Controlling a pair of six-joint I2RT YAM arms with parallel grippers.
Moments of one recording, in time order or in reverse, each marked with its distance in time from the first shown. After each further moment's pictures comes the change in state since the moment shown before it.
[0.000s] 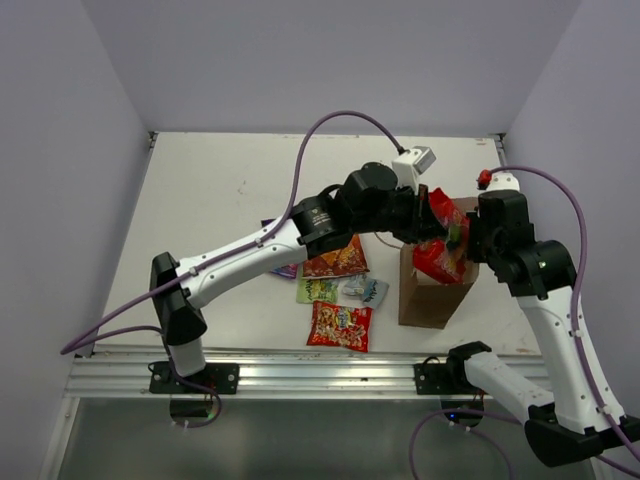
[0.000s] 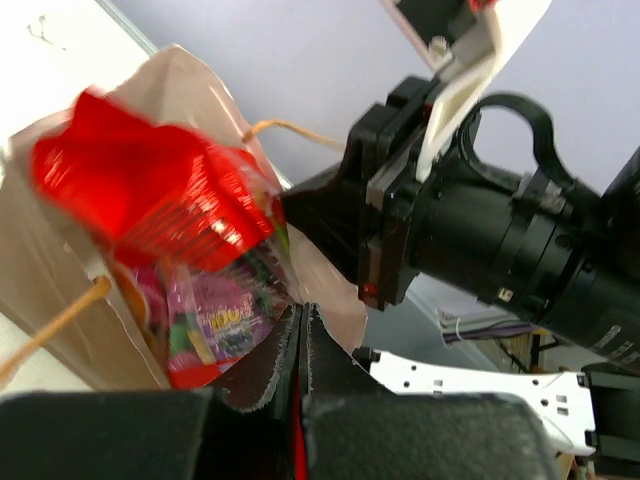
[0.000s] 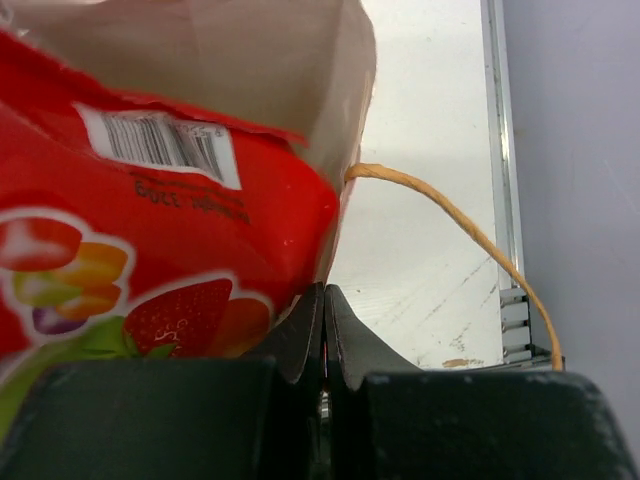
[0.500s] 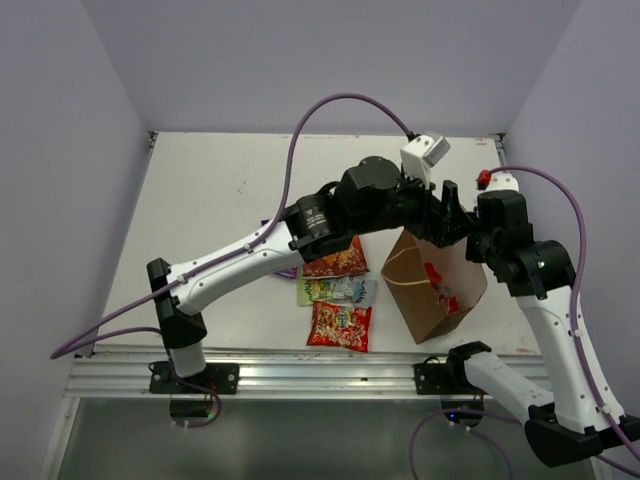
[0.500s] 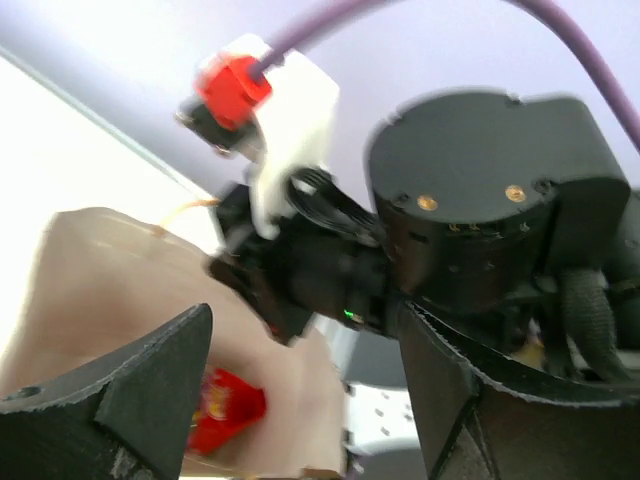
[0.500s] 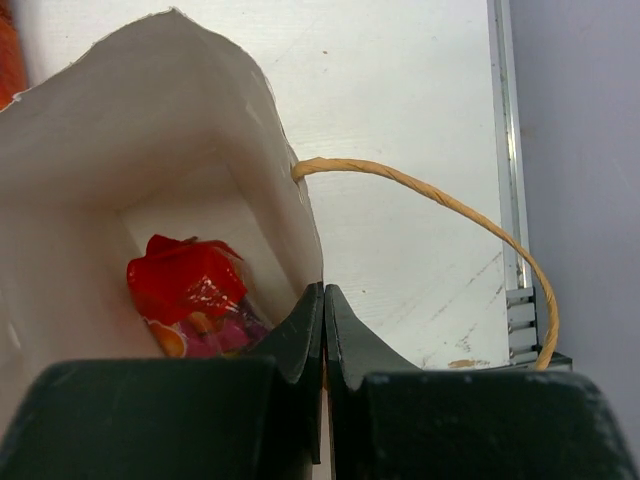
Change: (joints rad) left arm -0.066 0.012 0.150 -0.014 -0.039 0.101; right arm 0.000 0.000 -0.006 0.006 -0.008 0.010
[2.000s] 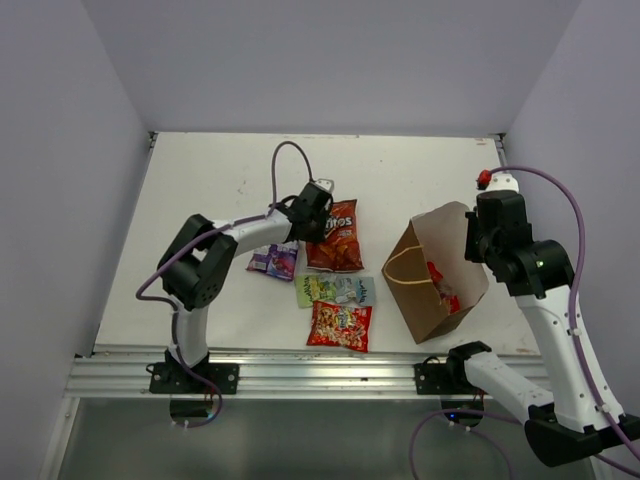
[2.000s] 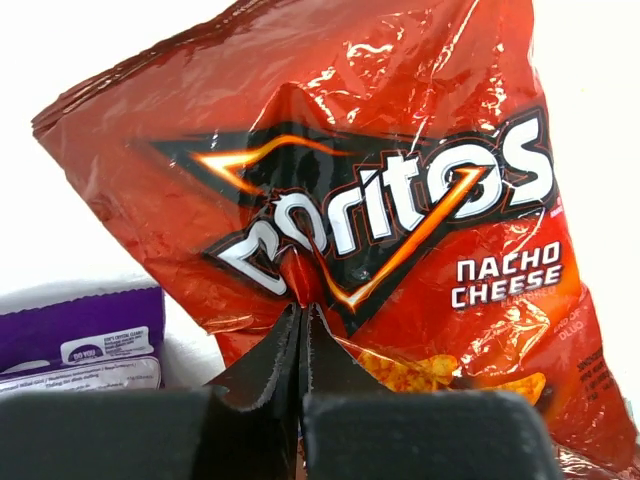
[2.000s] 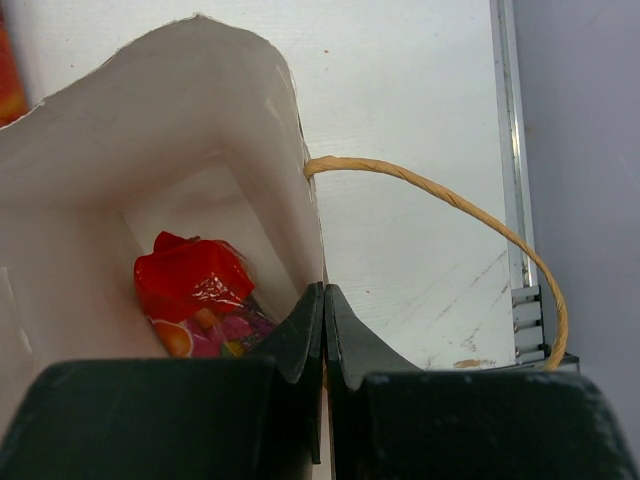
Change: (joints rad) left arm 0.493 0.166 -0.706 0.082 -0.239 0.167; right arm 0.000 0.002 -0.011 0.008 0.000 0.016
